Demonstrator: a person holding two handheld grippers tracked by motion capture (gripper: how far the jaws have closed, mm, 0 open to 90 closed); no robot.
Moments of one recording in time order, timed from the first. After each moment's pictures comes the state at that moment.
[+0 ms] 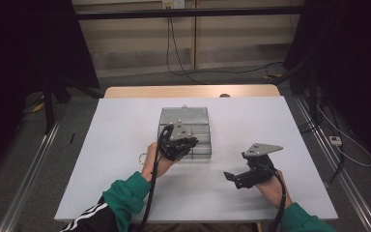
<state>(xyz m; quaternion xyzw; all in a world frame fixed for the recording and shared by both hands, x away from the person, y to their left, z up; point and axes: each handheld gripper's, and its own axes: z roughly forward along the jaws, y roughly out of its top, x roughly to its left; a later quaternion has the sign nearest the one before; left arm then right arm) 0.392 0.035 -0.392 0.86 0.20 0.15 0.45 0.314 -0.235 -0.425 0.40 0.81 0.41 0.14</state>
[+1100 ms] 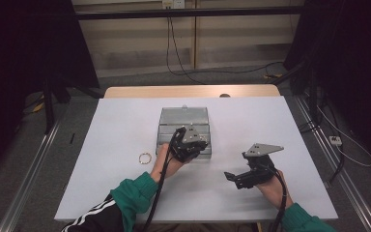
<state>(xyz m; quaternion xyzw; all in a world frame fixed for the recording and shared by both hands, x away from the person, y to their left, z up) 0.398 0.011 -0.411 0.87 0.19 0.13 0.44 0.313 -0.236 -0.425 0.40 0.81 0.41 0.14</state>
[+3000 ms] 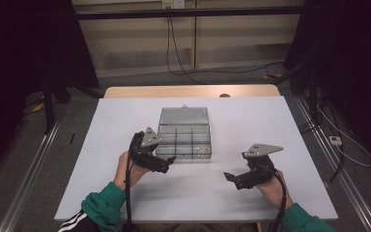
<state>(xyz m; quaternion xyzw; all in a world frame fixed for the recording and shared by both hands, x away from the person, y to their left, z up) 0.380 0.117 -0.395 0.86 0.28 0.18 0.40 0.312 -0.235 -0.423 0.39 0.81 0.41 0.14</state>
